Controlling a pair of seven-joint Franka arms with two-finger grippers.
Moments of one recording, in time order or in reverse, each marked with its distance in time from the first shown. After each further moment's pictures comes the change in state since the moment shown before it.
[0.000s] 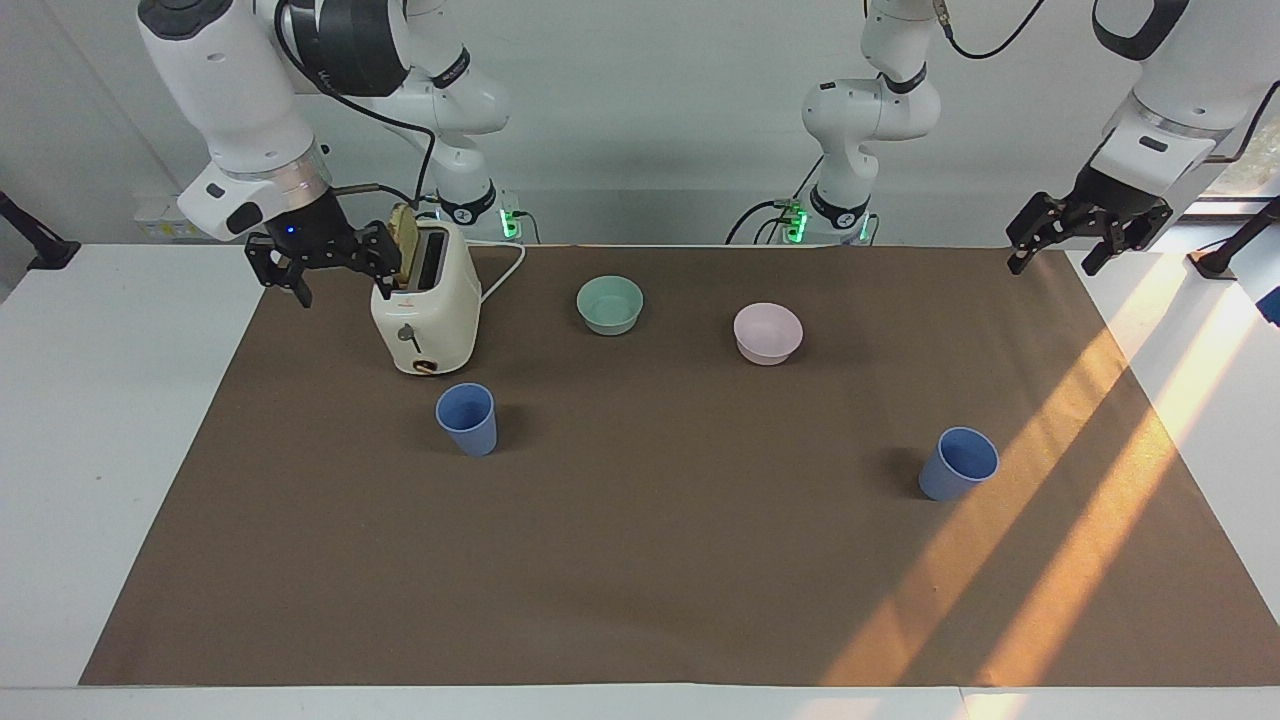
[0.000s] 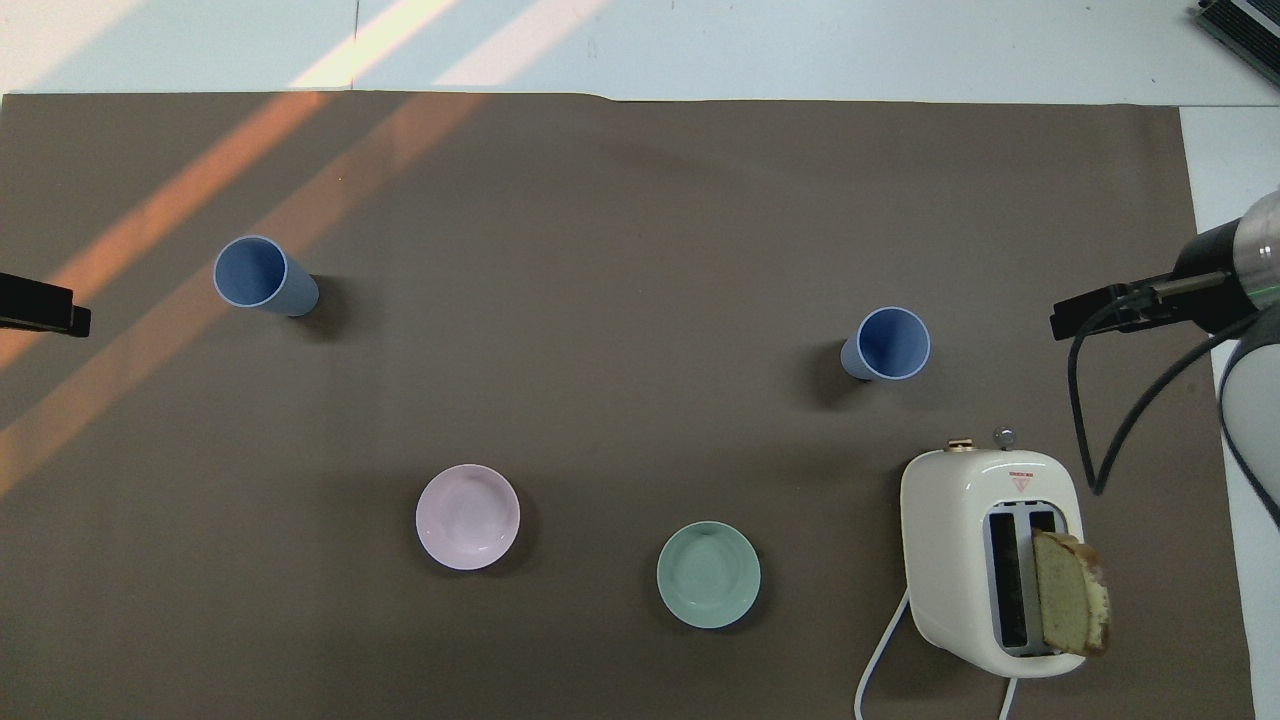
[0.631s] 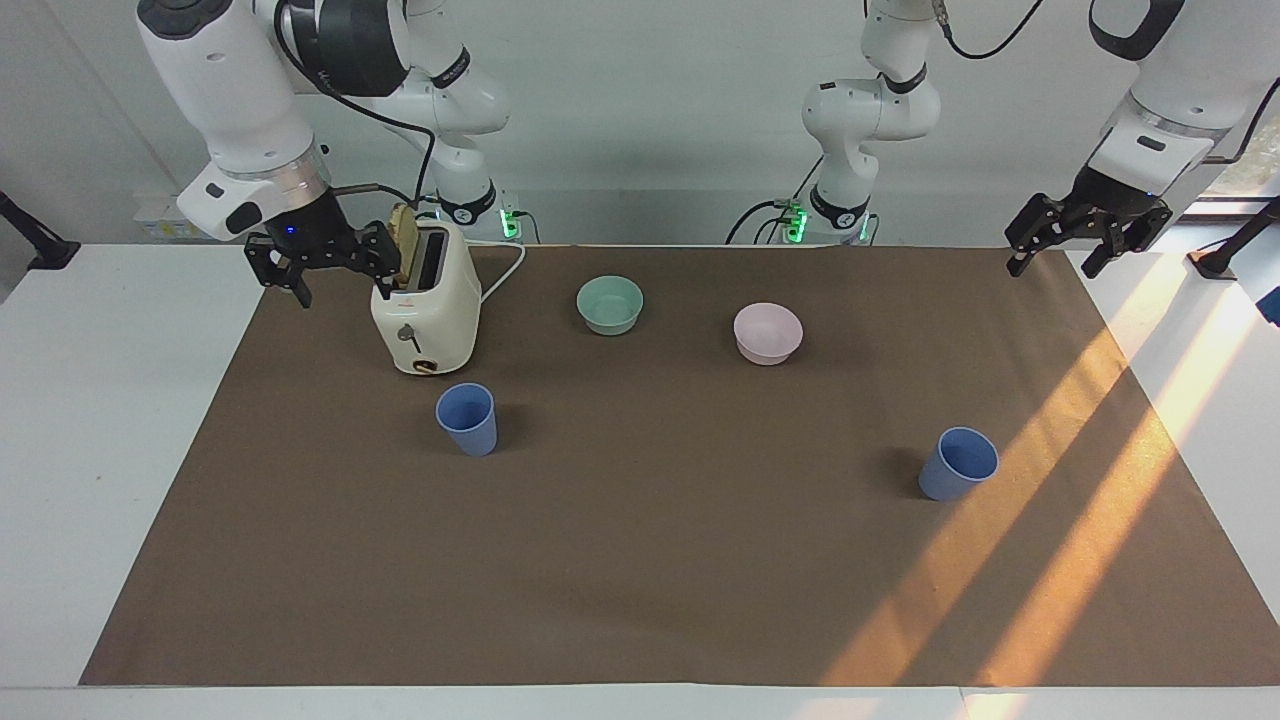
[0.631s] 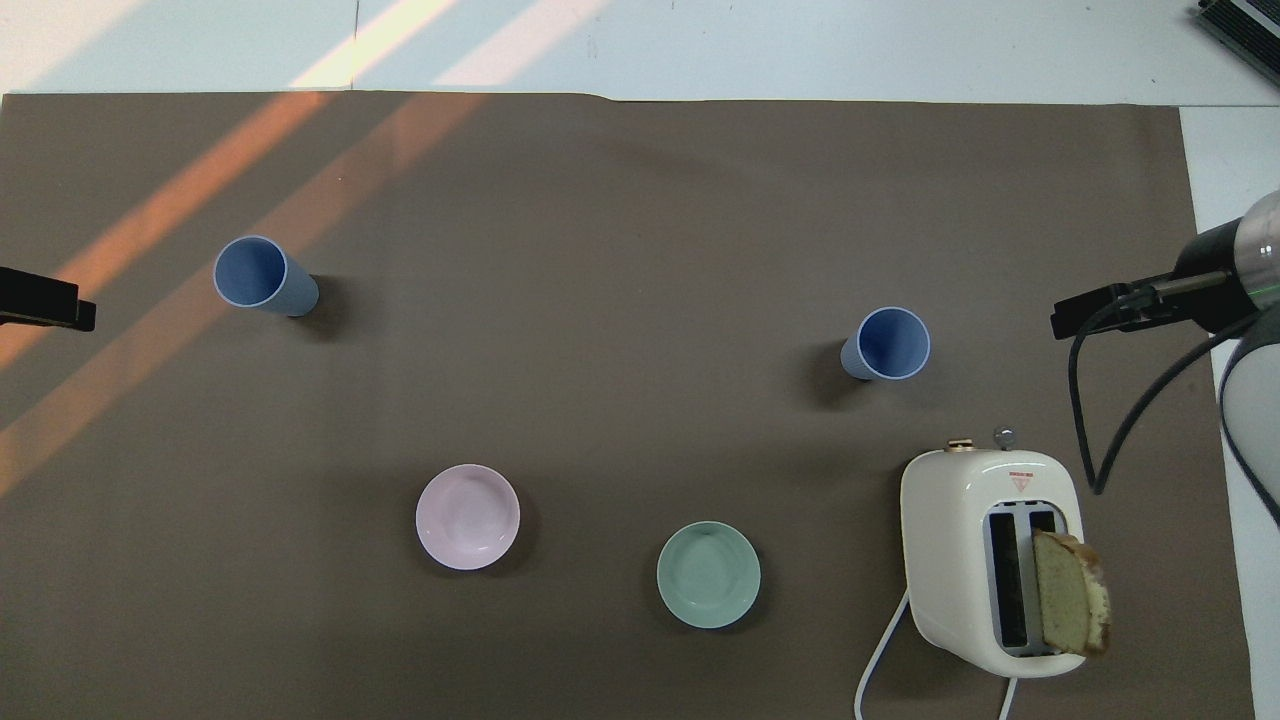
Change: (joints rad) left arm -0.002 0.000 -0.006 -0.002 0.000 0.012 0.000; right arm 0.000 0.000 -0.001 0.000 0.000 0.002 0.000
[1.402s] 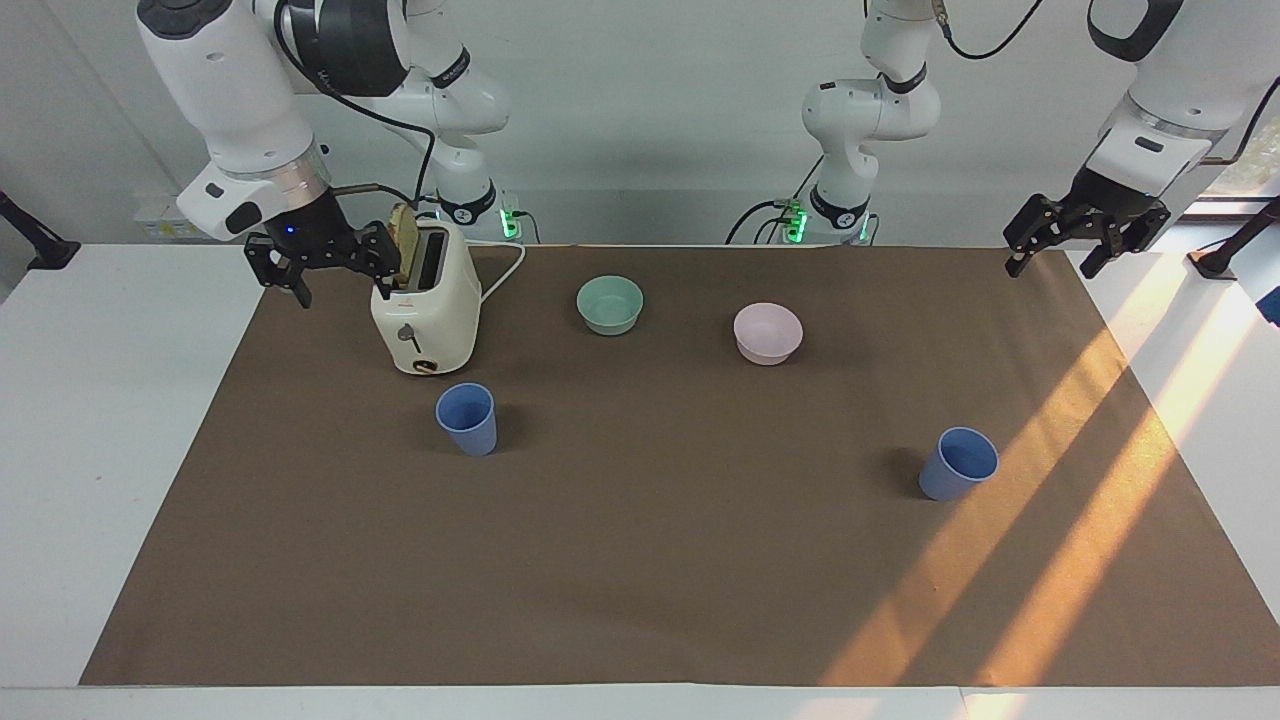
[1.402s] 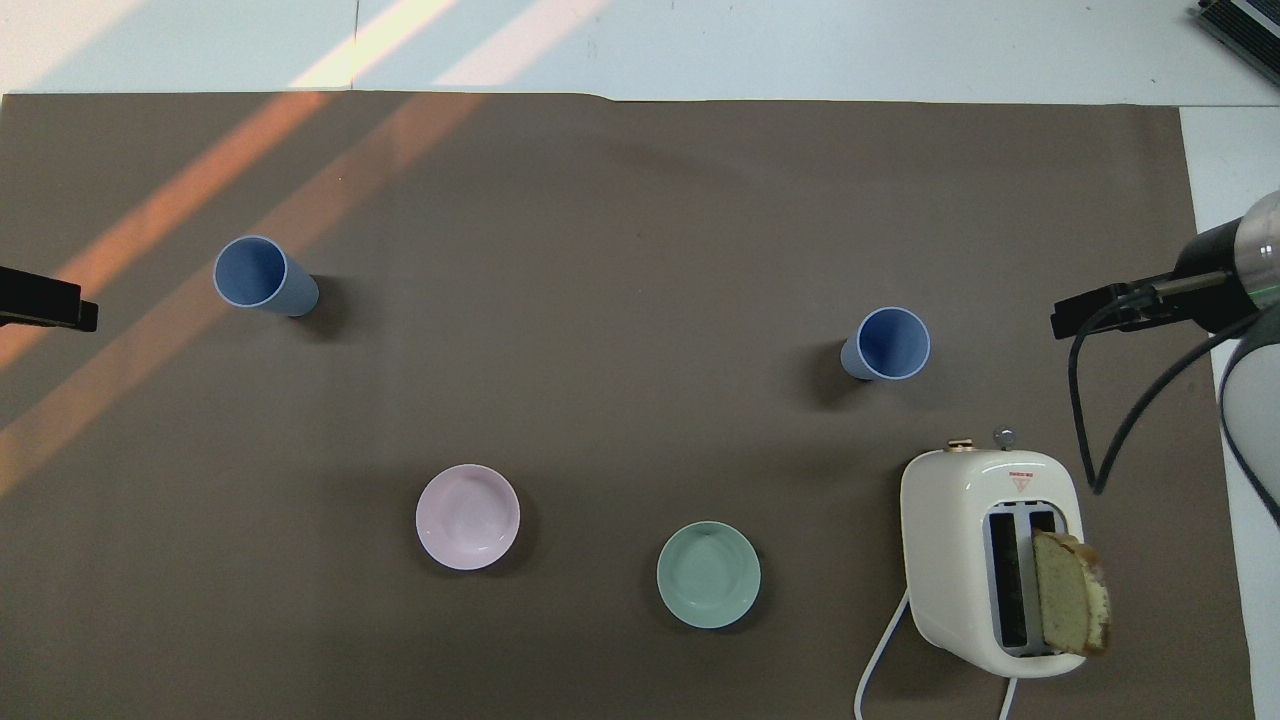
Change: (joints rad) left arm 0.000 0.000 -0.001 -0.002 0.000 0.002 0.000; right arm 0.000 0.000 0.000 0.000 0.000 0.000 0.000
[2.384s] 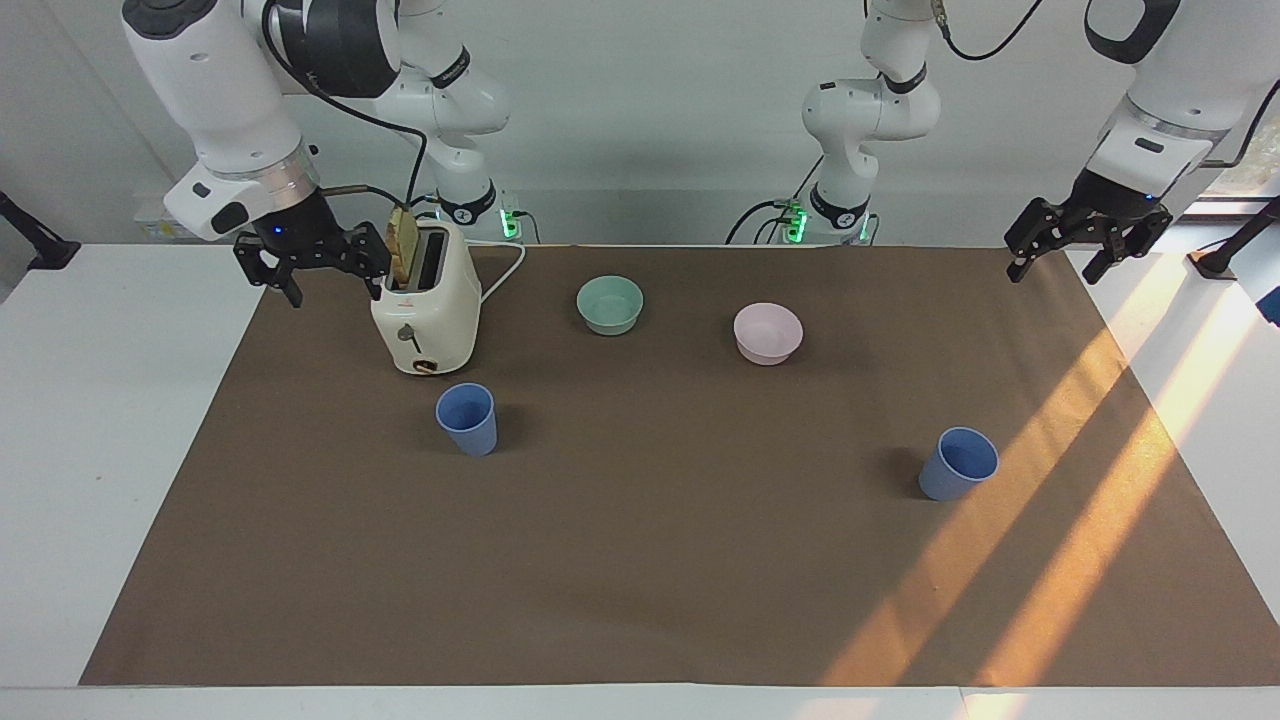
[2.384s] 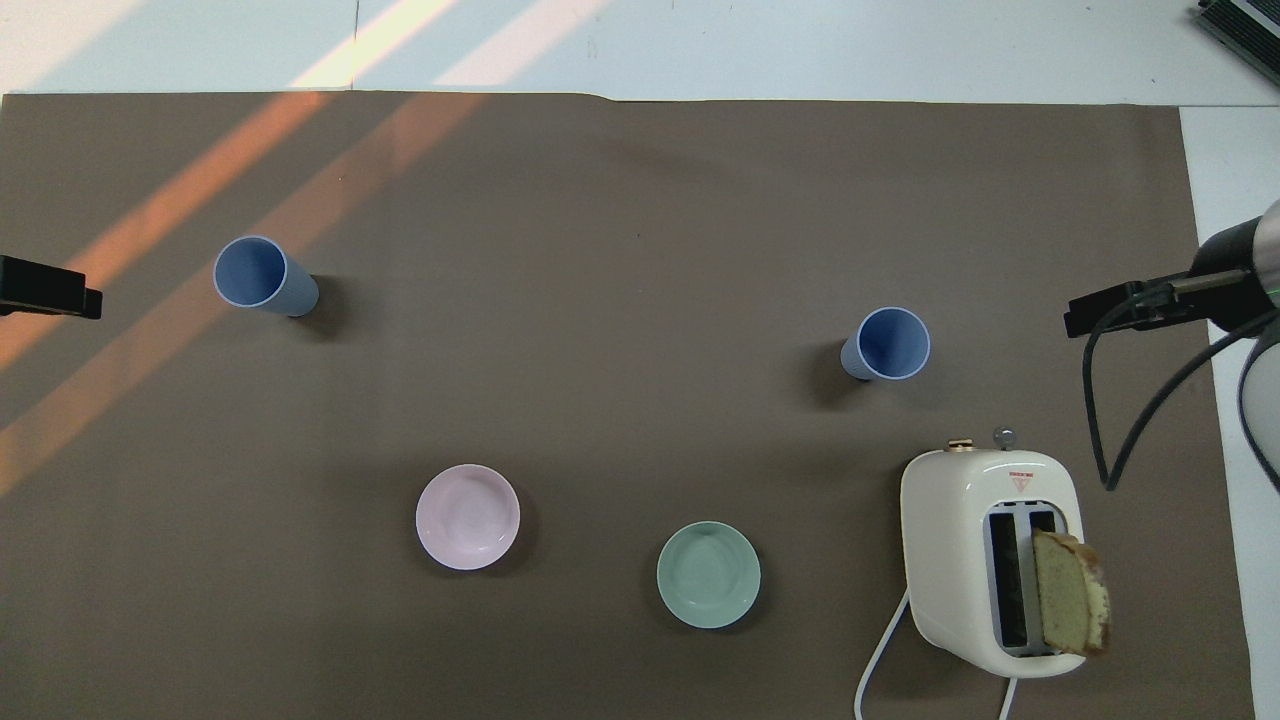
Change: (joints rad) left arm 0.000 0.005 -0.005 -0.007 0.000 0.044 0.001; right arm -0.016 0.000 -0.003 0.000 0.000 0.000 0.000
